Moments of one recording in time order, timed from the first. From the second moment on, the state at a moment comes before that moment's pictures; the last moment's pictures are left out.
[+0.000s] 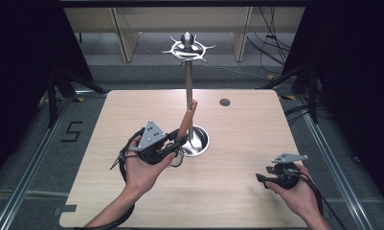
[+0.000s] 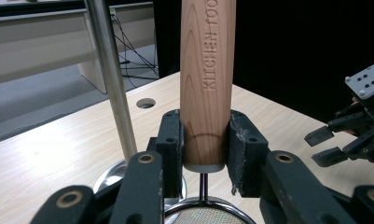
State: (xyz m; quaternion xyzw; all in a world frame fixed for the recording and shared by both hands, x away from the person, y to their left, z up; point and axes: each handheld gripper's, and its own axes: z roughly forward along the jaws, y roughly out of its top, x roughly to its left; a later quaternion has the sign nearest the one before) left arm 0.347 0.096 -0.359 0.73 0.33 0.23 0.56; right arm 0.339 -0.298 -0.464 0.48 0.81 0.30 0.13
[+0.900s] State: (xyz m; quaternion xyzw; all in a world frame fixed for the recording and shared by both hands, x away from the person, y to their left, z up) left arm 0.351 0.104 -0.353 0.72 0.33 0.24 0.56; right arm 0.342 -0.300 -0.467 0.47 0.82 0.31 0.14
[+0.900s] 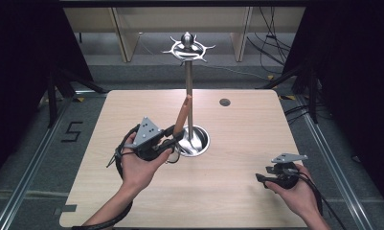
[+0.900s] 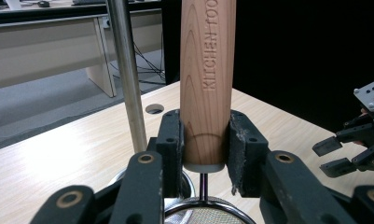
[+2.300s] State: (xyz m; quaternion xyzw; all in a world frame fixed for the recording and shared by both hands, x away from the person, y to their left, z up) left arm 0.360 0.096 -0.326 0.68 0.34 0.30 0.58; right arm 0.340 -0.299 -0.466 0.48 0.81 0.30 0.13
